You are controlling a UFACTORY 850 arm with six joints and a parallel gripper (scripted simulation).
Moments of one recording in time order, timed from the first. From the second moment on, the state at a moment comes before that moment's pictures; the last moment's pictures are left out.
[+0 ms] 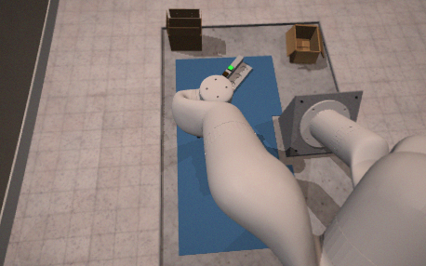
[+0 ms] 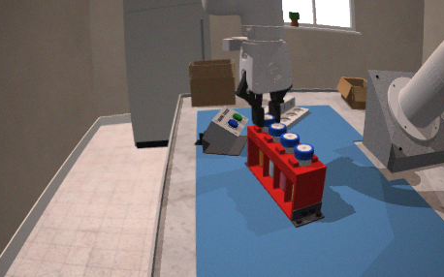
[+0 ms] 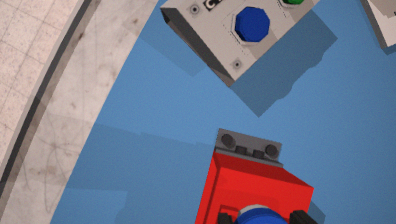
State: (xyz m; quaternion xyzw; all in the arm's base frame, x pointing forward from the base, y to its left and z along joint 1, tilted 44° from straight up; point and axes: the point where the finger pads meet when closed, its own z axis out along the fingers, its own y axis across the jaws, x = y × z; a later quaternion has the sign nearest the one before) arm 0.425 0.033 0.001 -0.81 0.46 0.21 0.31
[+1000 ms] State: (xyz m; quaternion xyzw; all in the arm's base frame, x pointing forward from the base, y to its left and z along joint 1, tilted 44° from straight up) arm 0.425 0.033 0.000 -0.71 0.60 0.26 0.27
